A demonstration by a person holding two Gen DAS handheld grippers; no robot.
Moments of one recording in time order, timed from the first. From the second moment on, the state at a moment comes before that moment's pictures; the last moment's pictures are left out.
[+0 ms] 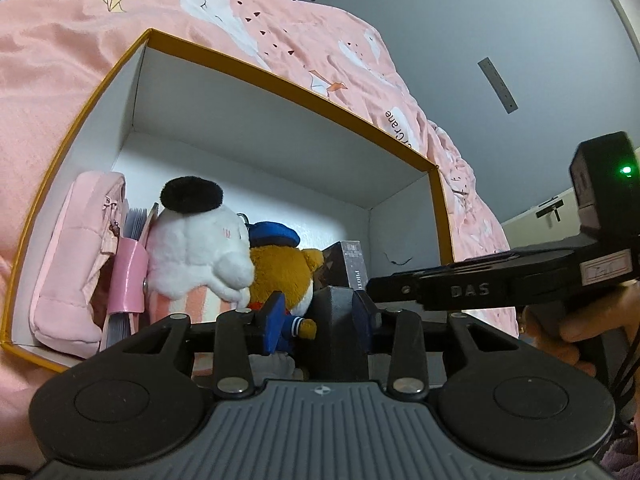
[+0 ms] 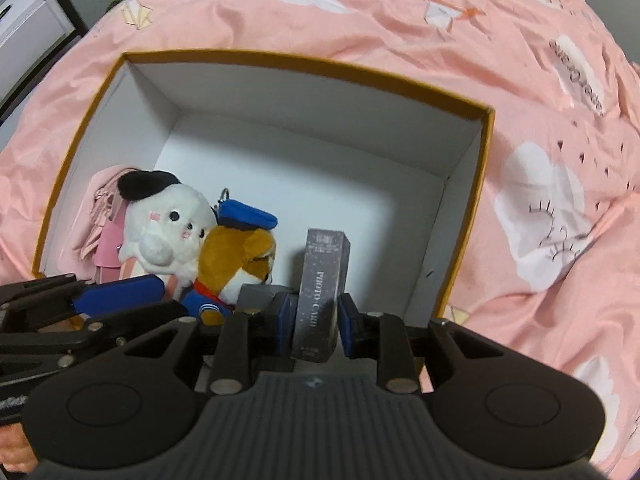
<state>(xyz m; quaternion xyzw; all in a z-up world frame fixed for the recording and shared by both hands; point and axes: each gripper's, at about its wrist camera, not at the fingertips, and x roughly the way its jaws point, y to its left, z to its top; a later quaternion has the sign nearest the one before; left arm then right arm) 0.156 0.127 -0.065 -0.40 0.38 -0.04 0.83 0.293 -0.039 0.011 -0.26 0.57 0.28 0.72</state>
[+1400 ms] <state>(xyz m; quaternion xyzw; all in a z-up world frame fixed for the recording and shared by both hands) 0.165 0.134 -0.060 -0.33 0.43 0.00 0.84 0.305 -0.021 -0.034 -0.67 0.29 0.65 0.22</state>
